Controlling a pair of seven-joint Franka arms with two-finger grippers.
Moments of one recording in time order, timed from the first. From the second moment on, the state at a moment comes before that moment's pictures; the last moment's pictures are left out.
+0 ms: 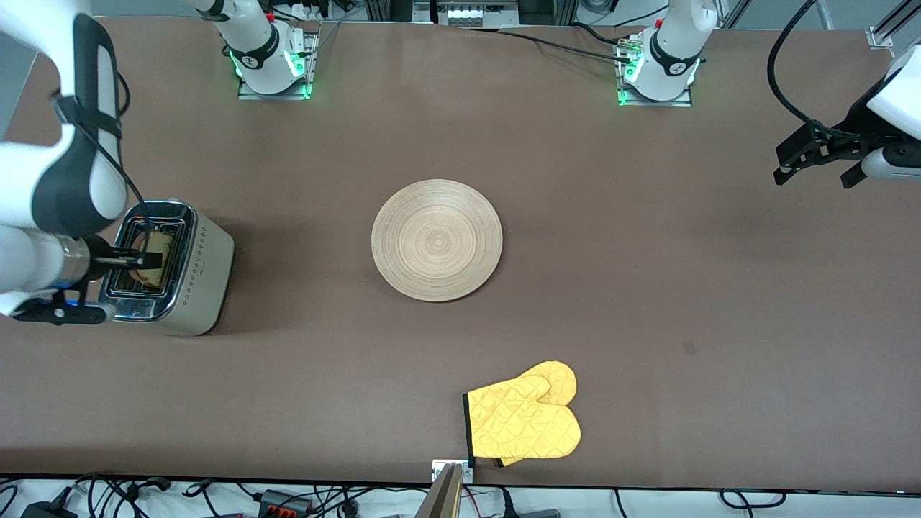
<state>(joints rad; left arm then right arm) 0.00 -0.05 -0.04 -1.62 -0.02 1.67 -0.01 0.20 0.50 -0.30 -1.27 0.00 1.50 -0.03</state>
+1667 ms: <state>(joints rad) 0.00 0.01 -0.04 -1.53 -0.02 1.60 -0.01 0.05 0.36 -0.17 -1.23 0.07 1.60 -0.03</state>
